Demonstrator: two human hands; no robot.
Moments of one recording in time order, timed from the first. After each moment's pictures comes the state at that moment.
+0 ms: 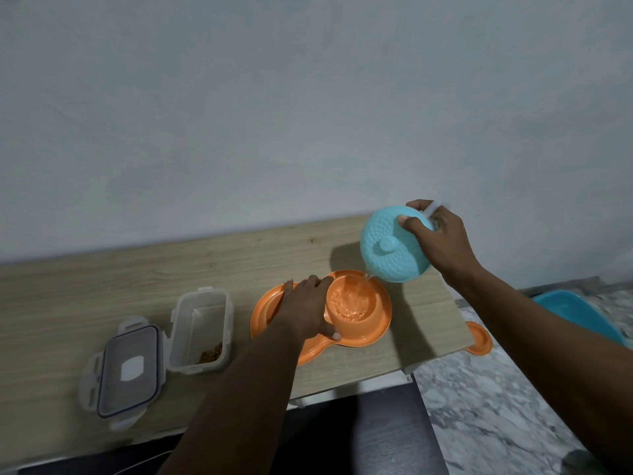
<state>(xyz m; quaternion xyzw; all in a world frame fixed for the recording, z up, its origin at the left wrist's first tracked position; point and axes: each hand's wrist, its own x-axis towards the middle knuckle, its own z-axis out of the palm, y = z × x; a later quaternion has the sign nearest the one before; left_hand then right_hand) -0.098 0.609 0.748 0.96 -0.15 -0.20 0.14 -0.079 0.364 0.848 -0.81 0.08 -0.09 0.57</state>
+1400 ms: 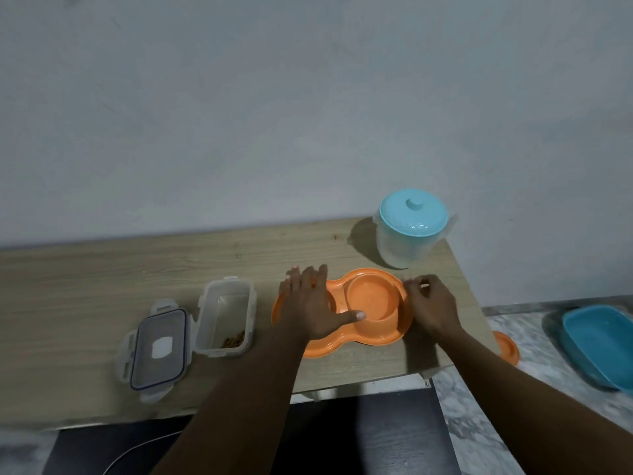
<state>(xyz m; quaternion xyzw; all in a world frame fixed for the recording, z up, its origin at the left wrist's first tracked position) -0.120 0.633 0.749 0.97 -0.03 -0.13 0.18 -0.116 0.393 0.733 -0.87 0.20 0.02 0.44</state>
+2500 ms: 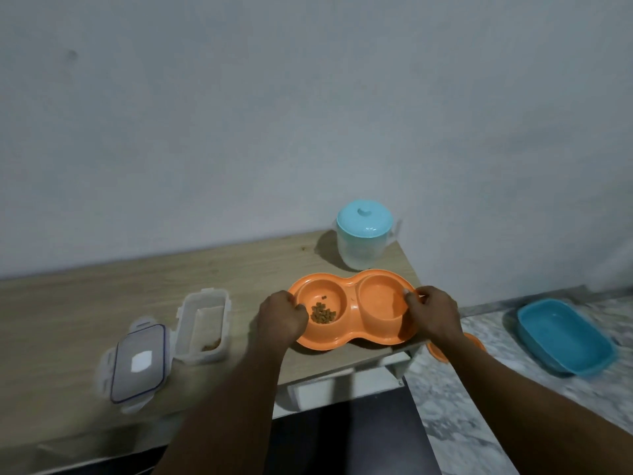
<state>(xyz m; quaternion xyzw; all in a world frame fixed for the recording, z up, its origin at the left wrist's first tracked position) -0.174 0.607 0.807 0.92 0.18 -0.07 0.34 -0.175 0.335 0.766 -0.91 0.22 -0.03 0.36</state>
